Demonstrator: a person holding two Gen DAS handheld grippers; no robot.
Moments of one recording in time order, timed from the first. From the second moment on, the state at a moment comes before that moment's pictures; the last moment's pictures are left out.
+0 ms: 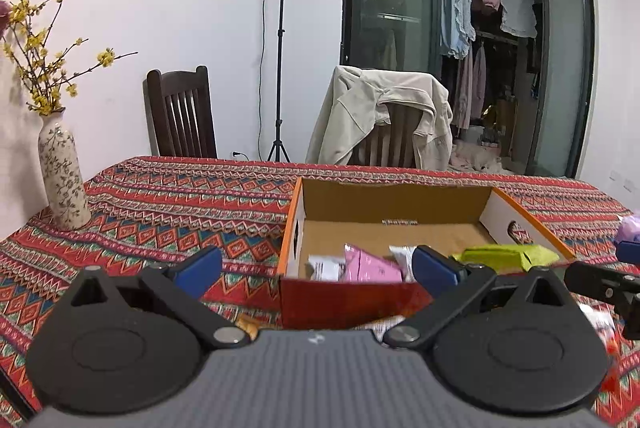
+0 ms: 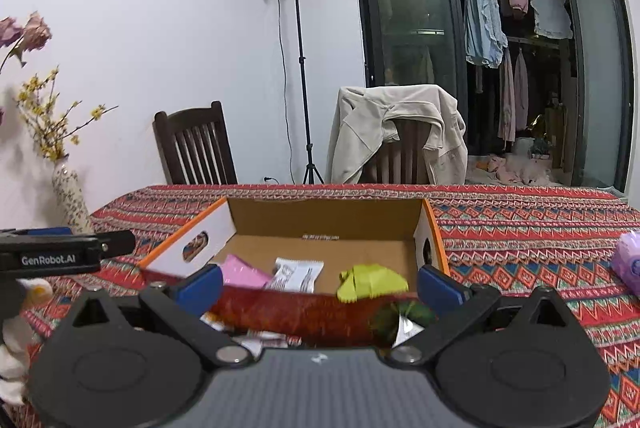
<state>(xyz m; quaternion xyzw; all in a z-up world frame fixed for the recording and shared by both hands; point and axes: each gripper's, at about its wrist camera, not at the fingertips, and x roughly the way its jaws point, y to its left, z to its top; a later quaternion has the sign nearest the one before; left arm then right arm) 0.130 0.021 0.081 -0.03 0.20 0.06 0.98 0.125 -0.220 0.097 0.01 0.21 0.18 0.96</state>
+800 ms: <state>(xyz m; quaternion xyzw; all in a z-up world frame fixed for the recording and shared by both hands) 0.046 0.045 0.027 -0.06 0.23 0.05 0.97 0.039 -0.236 0.049 -0.01 0.26 0.18 0.95</state>
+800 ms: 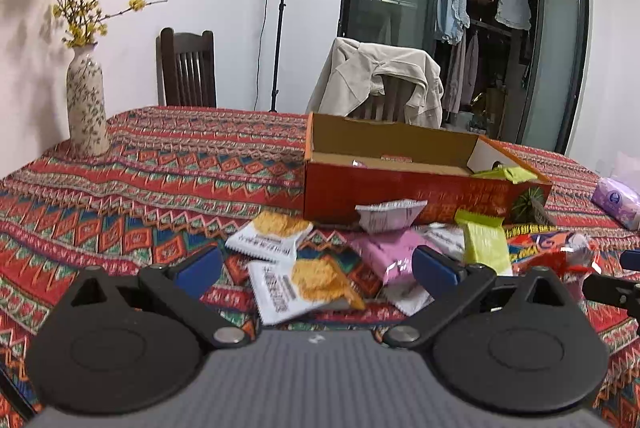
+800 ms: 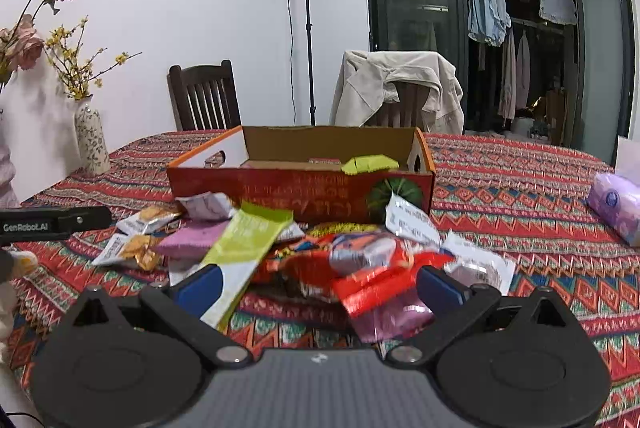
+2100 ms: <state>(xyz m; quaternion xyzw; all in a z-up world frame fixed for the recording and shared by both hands) 0.053 0.064 0.012 -0.07 0.25 0.07 0.96 0.114 -0.208 0.024 -0.12 0.30 0.20 0.93</state>
